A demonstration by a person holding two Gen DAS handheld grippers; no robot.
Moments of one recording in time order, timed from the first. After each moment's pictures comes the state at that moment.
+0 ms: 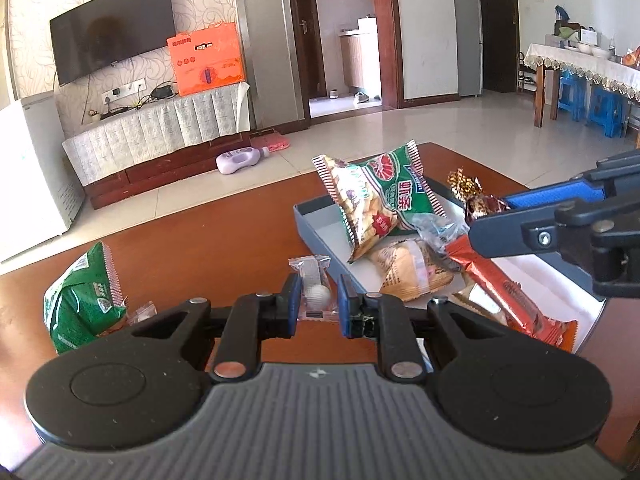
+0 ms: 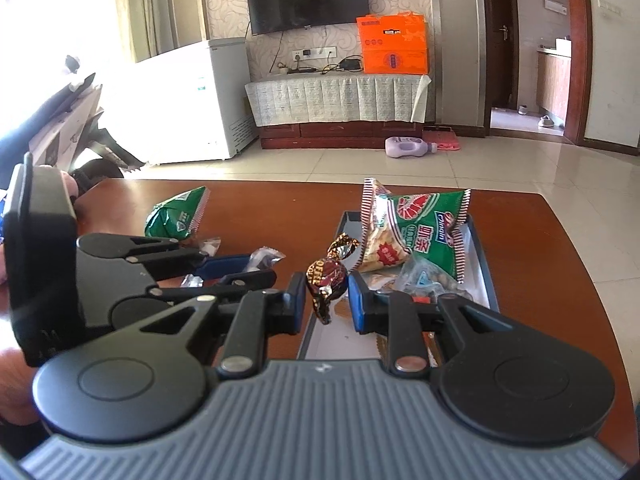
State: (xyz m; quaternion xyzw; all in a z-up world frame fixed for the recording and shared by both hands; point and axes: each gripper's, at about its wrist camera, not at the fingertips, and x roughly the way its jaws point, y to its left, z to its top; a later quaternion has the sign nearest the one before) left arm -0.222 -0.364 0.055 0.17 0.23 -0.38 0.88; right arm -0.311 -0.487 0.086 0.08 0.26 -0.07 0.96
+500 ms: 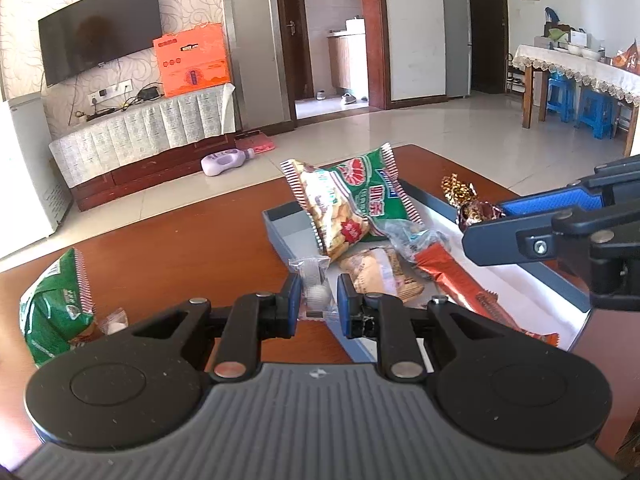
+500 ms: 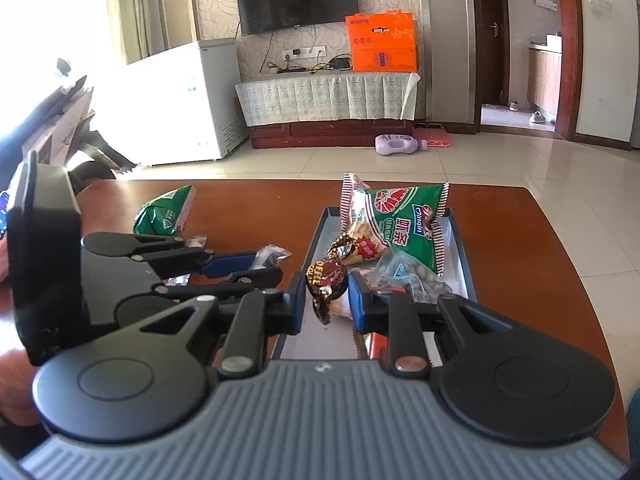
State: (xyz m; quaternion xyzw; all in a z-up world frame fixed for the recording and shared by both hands) left arm -0.228 -0.388 0.050 0.16 0.23 -0.40 0.87; right arm -0.320 -0.501 0.084 0.09 0.26 -0.08 0.96
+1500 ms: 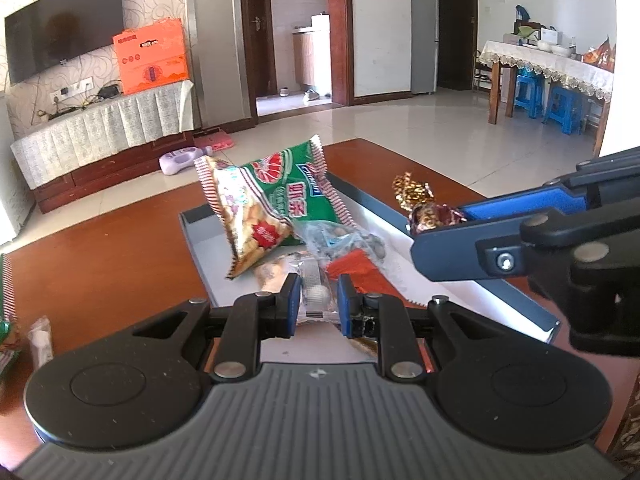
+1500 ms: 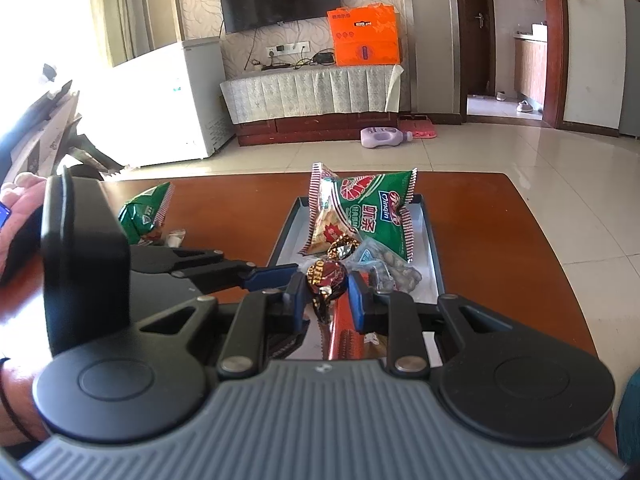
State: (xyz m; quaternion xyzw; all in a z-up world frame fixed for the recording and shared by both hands) left arm -0.235 -0.448 0.022 0.16 0.24 -0.45 0.85; right arm -0.330 -0.517 0.078 0.10 0.27 -0.10 0.95
